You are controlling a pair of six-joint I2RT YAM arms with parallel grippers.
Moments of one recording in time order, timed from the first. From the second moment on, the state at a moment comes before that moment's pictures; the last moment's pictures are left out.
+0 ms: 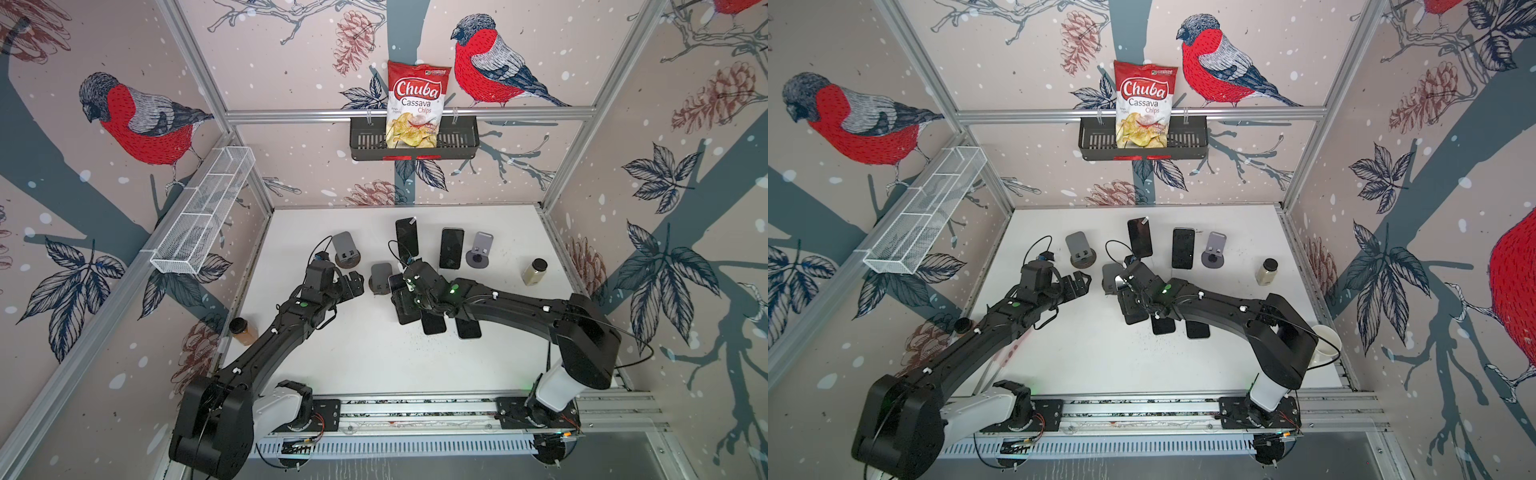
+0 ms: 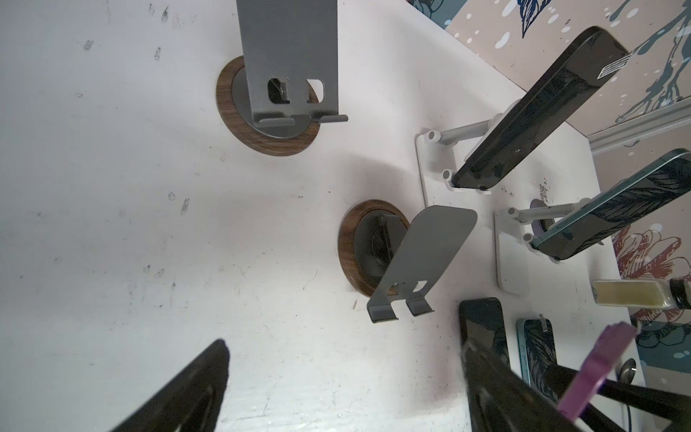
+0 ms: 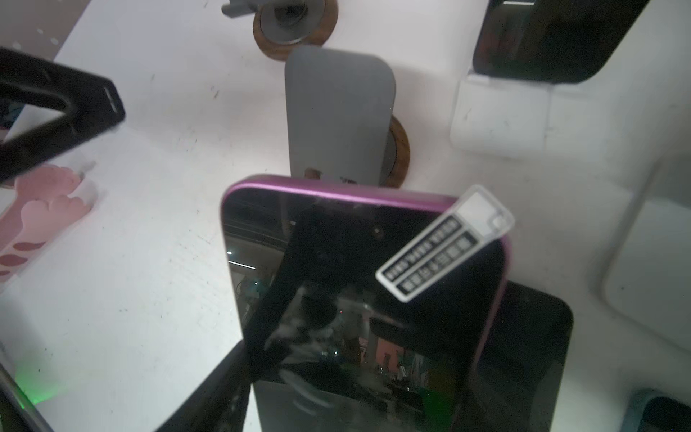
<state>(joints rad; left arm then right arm) -0.29 1.13 0.63 -0.21 0.10 -0.60 0.99 1.66 1.11 -0.33 0.09 0.43</state>
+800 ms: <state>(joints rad) -0.30 1.14 0.62 -0.21 0.10 -0.61 0.98 1.77 1.08 -0.33 -0.06 0.52</state>
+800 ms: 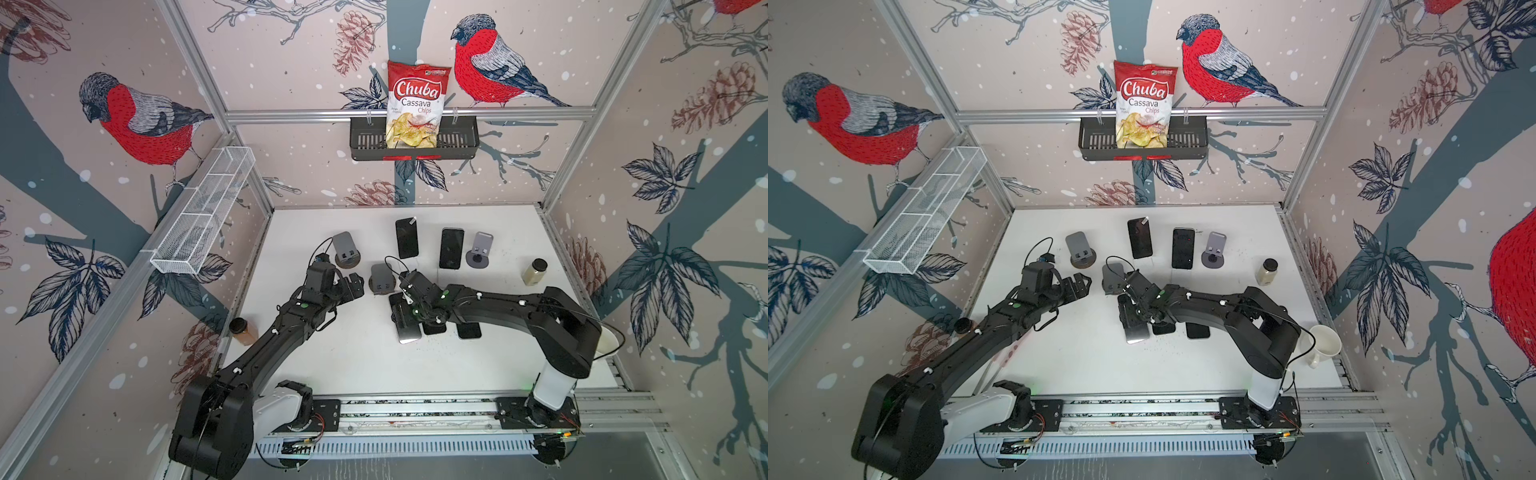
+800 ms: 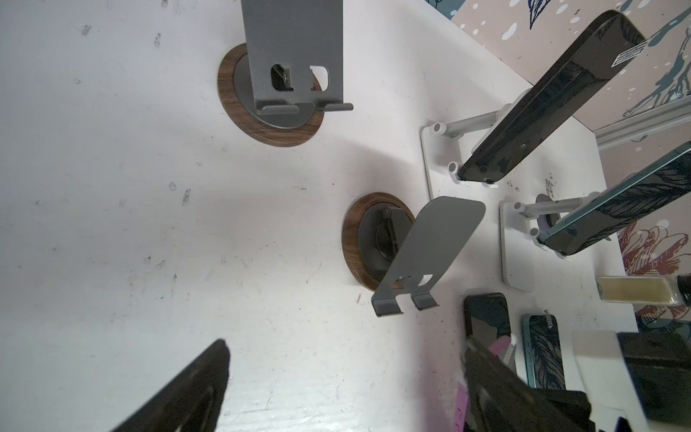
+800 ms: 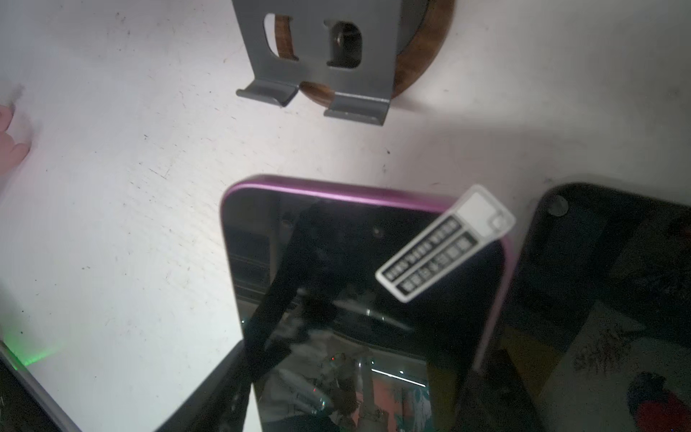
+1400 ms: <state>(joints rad) -0.30 1.13 0.61 -0.18 0.11 -0.62 0.96 1.83 1.12 -0.40 -0.06 0.53</state>
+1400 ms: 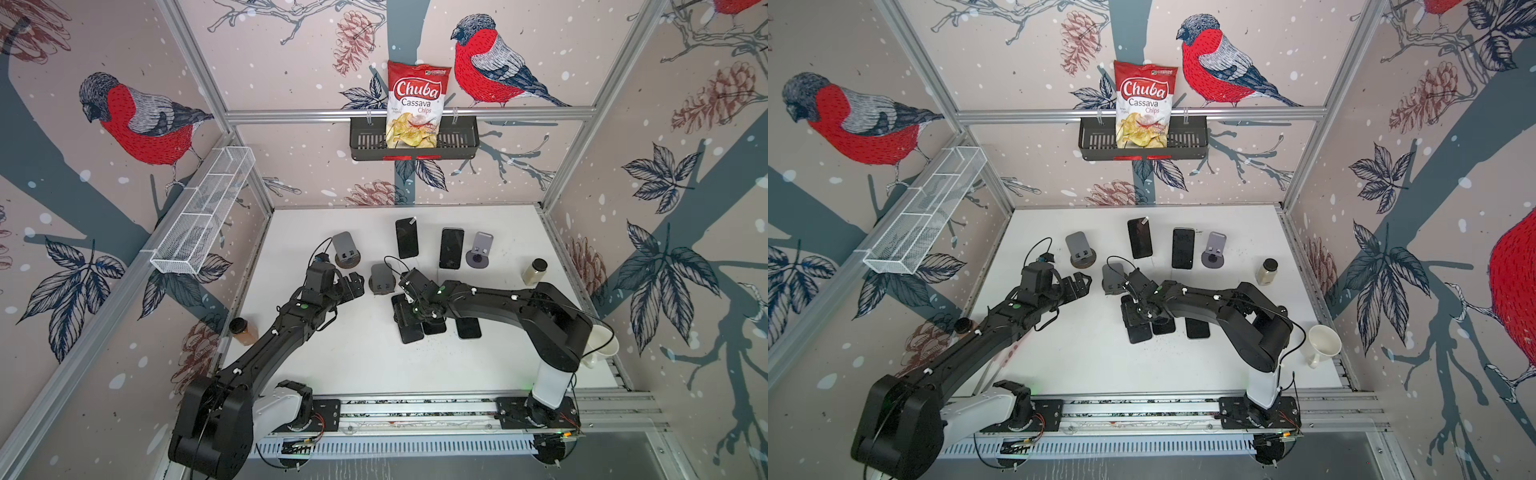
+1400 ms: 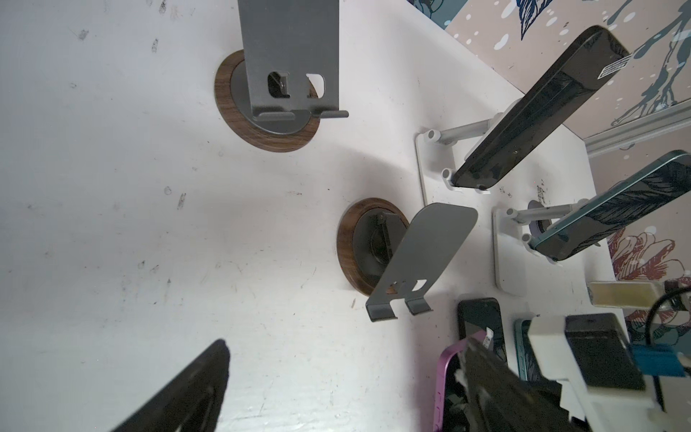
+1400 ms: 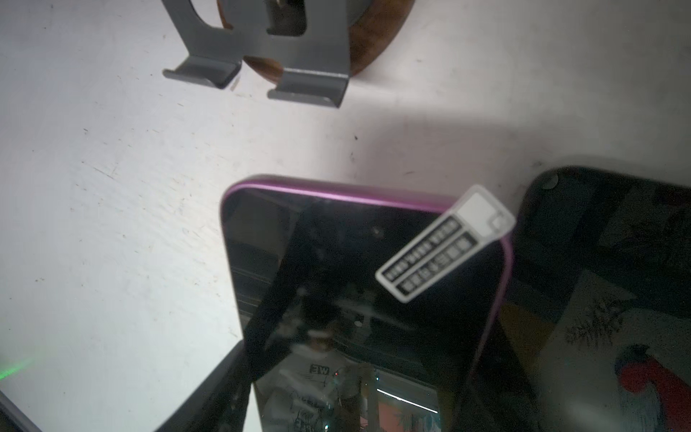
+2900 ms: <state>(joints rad) -0.30 1.16 0.60 -0.15 0.11 -0.63 0.97 1.90 1.19 -0.41 -0.01 0.56</state>
